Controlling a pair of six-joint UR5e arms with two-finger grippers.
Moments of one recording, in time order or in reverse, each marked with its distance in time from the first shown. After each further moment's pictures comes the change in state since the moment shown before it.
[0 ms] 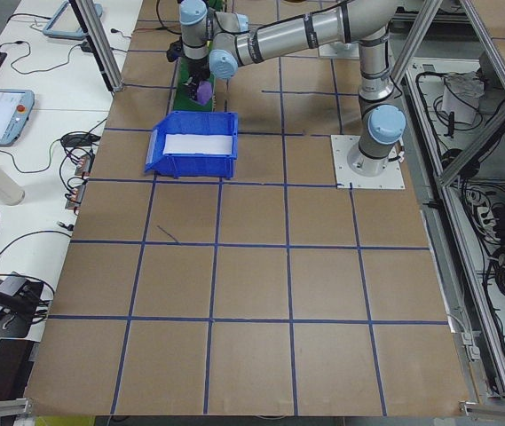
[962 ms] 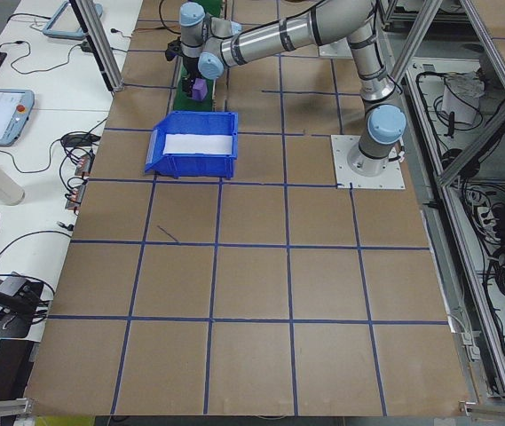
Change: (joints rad) left arm -0.021 -0.023 0.032 0.045 -0.002 -0.040; right arm -0.534 -0.246 0.079 0.269 -0.143 -0.725
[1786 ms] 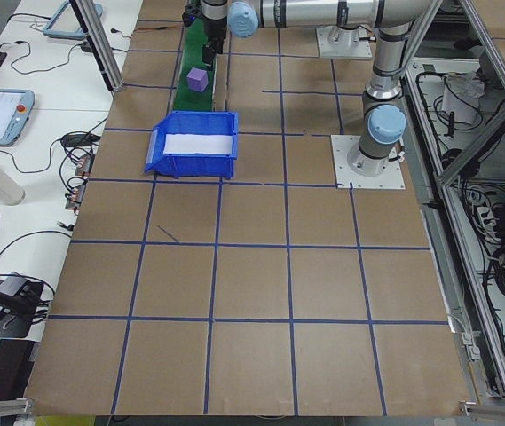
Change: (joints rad) left arm 0.051 0.377 -0.049 -0.373 0.007 0.013; right arm -0.617 -0.025 0.194 -0.019 0.024 -0.541
